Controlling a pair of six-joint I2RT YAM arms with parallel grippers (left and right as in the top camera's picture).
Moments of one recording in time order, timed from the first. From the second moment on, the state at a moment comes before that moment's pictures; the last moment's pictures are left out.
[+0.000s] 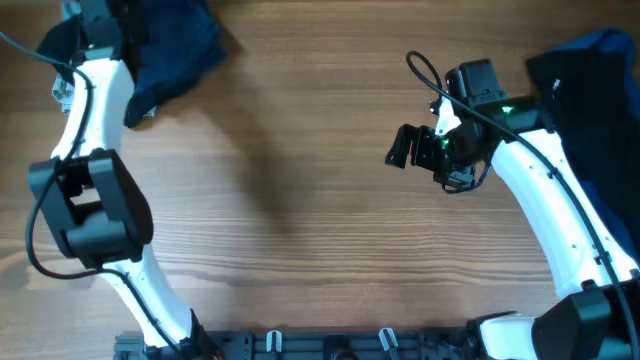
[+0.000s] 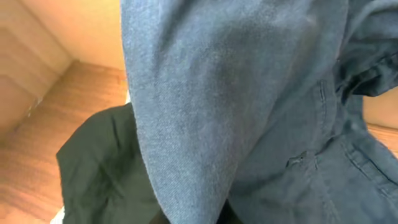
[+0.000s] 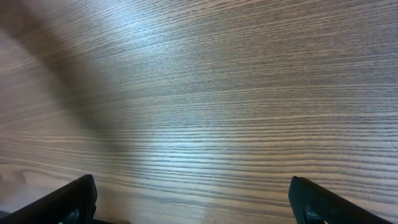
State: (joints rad) left arm 0.17 2.10 1.75 -0.23 -0.25 0.01; right arm 0.21 1.55 1.31 -1.14 -0.30 0.45
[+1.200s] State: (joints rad) left arm 0.32 2.12 1.76 -0.34 -0.16 -0.21; right arm 0.21 1.55 1.31 -1.14 -0.32 0.45
